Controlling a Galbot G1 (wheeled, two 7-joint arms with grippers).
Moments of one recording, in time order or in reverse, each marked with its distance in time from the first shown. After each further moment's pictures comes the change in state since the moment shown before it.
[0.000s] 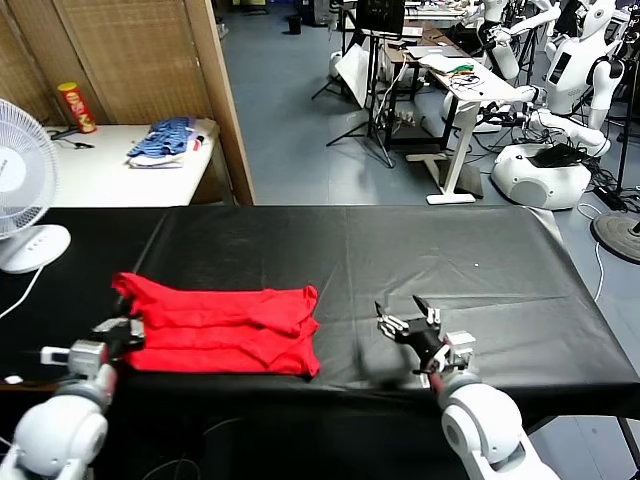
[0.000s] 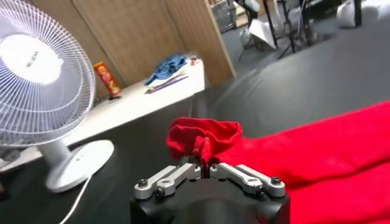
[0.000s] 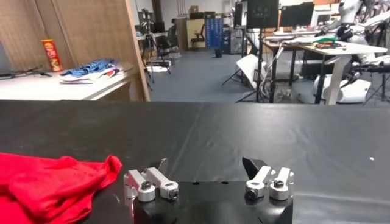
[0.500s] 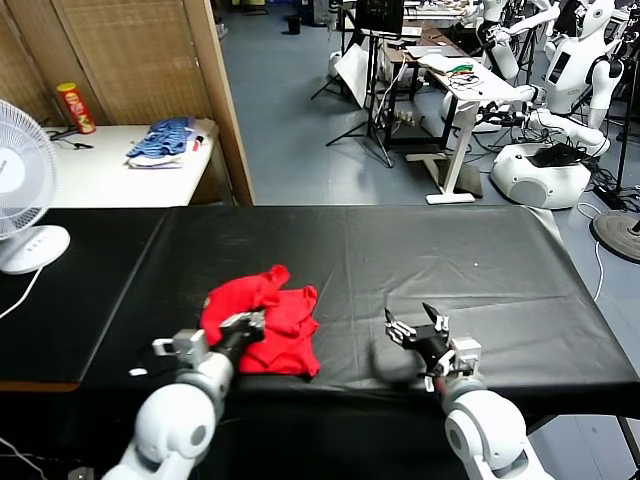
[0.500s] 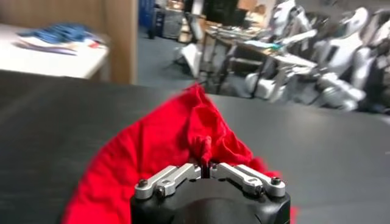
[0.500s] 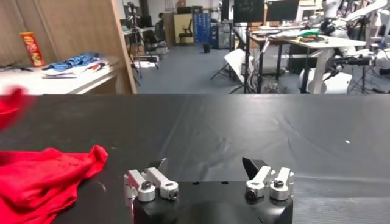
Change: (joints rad) left arm -0.188 -0.258 0.355 -0.018 -0.191 0.037 -0.083; right arm -0.013 0.031 0.027 -0.018 -0.040 -0.008 -0.003
